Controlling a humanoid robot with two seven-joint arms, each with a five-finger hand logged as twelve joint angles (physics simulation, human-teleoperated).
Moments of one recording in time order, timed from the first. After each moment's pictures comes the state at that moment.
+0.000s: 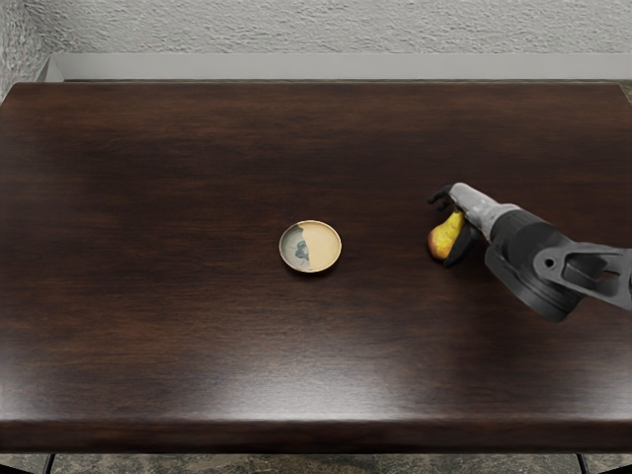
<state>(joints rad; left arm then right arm) -0.03 0.00 -0.13 -0.23 -0.10 -0.08 -0.22 1.10 -0.59 -0.03 1.50 -0.88 -0.43 -0.61</state>
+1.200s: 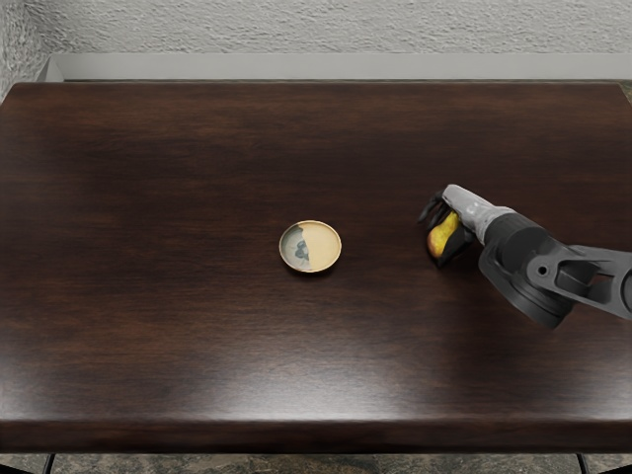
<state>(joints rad) -0.03 0.00 -0.13 -0.23 -0.10 -0.08 -0.22 1.09 -0.58 -0.03 1.50 -0.93 -0.43 -0.61</state>
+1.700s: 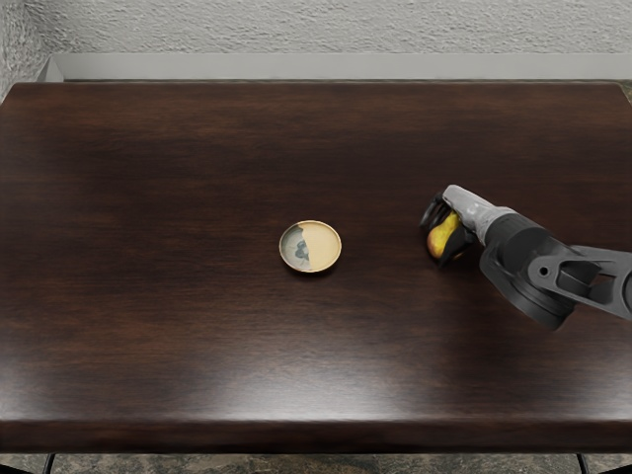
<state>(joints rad) -0.03 0.00 -0.13 -0.23 -0.10 -0.08 -0.22 1.09 -0.58 -0.02 1.51 -0.94 -0.43 -0.61</state>
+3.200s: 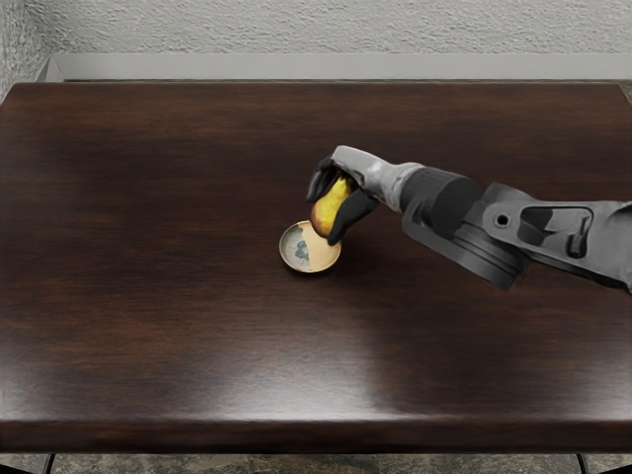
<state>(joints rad) -0.03 0.00 -0.12 -0.23 -0.10 -0.08 -0.22 1.26 -0.45 0.13 1.65 -0.75 -0.34 -0.61</state>
